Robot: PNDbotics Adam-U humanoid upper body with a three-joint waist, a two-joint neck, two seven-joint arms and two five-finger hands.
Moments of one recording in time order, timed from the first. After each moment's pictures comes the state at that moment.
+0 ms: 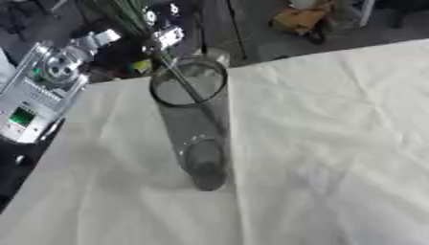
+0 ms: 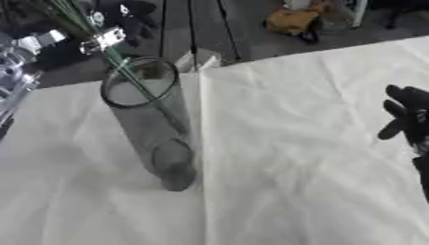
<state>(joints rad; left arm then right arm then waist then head) -1.01 0.60 -0.29 -1.60 -0.15 0.04 -0.53 -0.23 -0.33 -0.12 -1.98 -0.19 -0.35 0.25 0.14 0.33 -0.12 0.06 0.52</state>
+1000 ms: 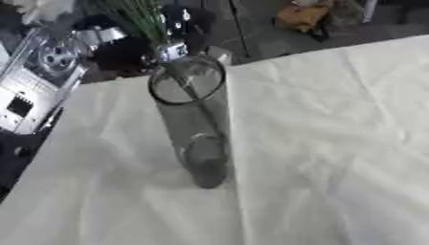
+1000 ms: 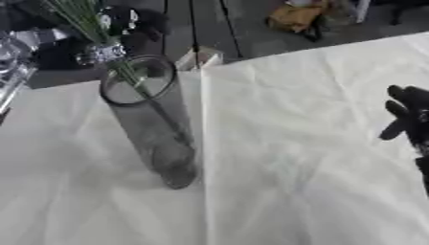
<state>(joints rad) -1.04 0.61 -0.28 -1.62 -0.18 -0.02 -0.62 -0.23 -0.33 -0.12 -1.98 -0.19 -0.33 0.25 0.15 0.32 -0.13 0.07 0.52</state>
